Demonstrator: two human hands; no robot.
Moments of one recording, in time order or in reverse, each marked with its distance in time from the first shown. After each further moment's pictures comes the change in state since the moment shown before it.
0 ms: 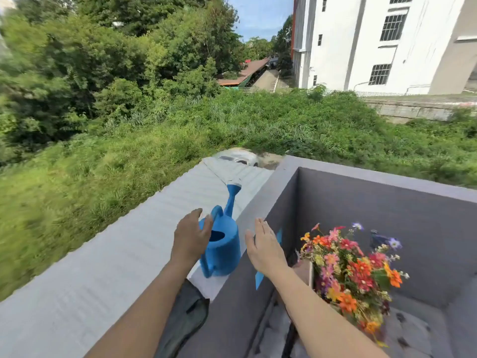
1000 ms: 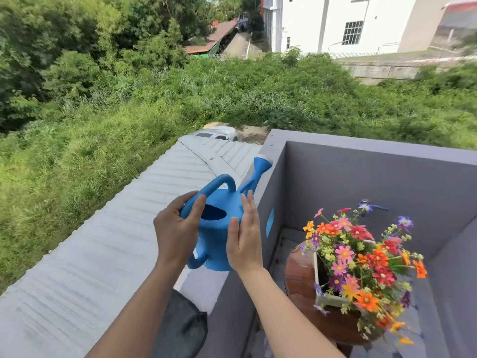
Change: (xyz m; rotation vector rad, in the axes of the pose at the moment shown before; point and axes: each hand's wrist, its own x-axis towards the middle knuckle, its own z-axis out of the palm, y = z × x) left_hand 0.009 0.054 0.010 -0.588 0.114 -0.043; right_hand 0.015 -0.008 0.022 0.409 0.520 -0.134
